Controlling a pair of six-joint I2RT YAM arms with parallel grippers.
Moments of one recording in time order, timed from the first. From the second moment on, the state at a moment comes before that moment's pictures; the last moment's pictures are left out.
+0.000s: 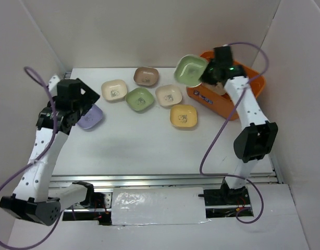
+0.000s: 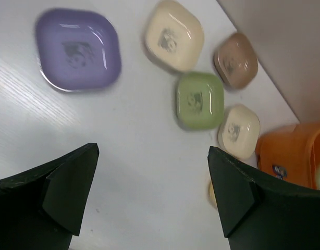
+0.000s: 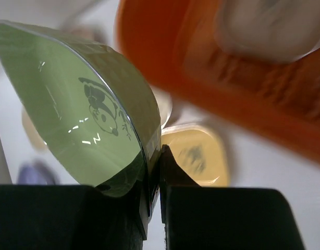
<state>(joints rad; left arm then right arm) -0.20 1.15 1.39 -0.89 -0.36 -0.92 0.22 1.77 1.81 -0.76 0.02 0.61</state>
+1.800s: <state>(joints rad) 0.33 1.54 1.25 -0.88 -0.13 -0.69 -0.19 1.99 2.22 -0.68 -0.16 0.66</state>
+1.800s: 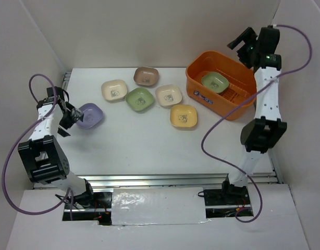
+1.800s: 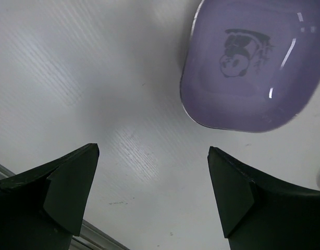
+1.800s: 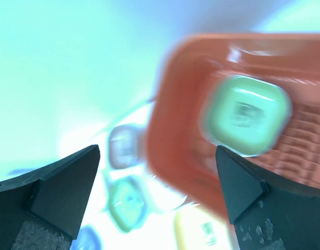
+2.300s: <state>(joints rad) 0.32 1.76 1.14 -0.57 -0.15 -0.83 0.02 1.59 1.92 -0.55 -0.42 0.64</state>
